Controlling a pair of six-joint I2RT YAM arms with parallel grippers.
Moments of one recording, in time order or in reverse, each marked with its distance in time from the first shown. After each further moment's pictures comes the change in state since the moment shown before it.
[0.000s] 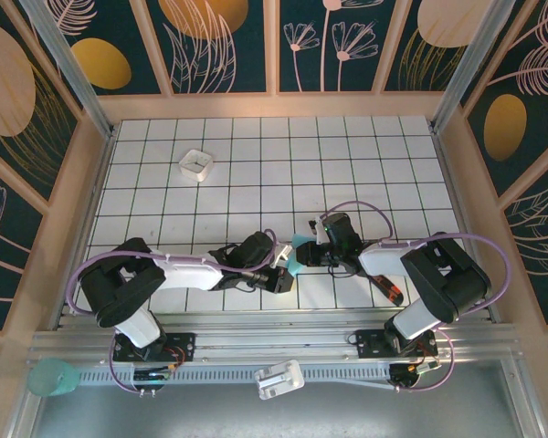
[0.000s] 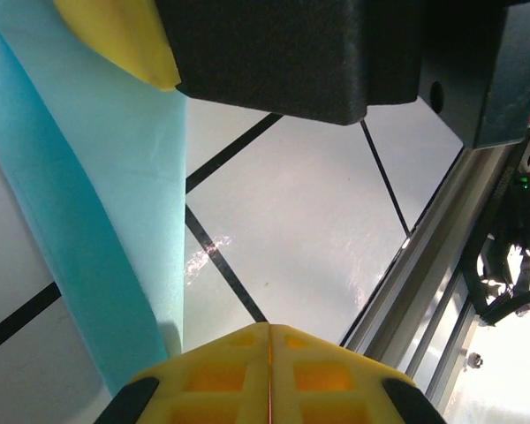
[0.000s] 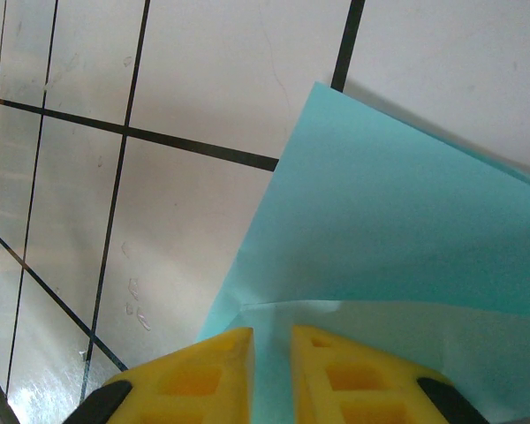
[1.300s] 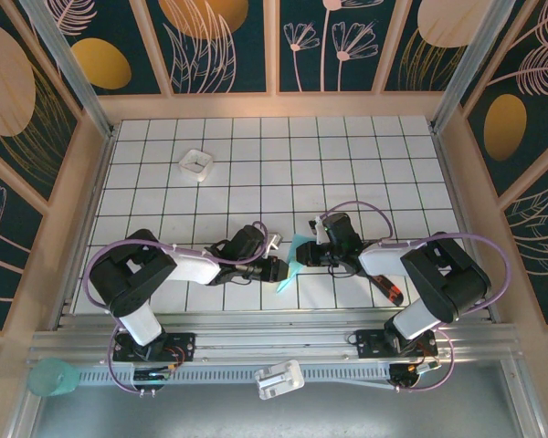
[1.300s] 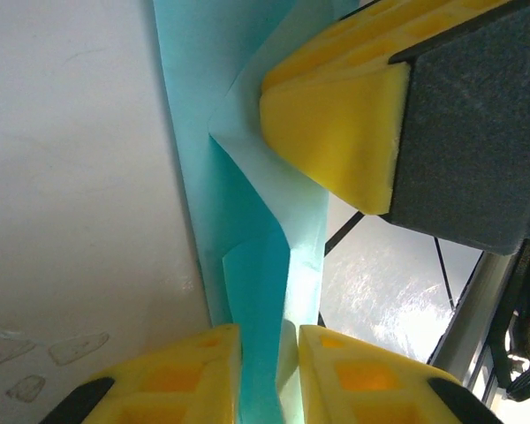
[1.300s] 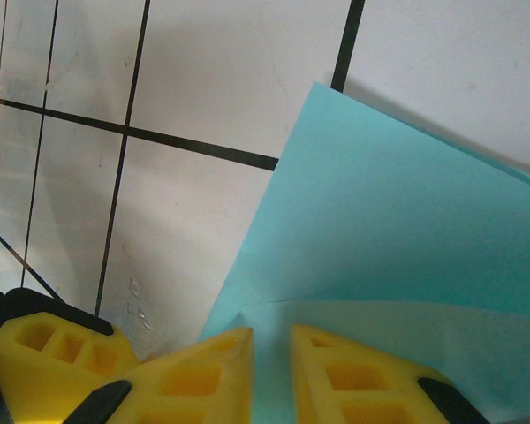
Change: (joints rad) left arm 0.107 0.071 -0.045 0.156 0.006 -0.052; right arm -0.001 0.000 0.000 0.000 -0.003 0.000
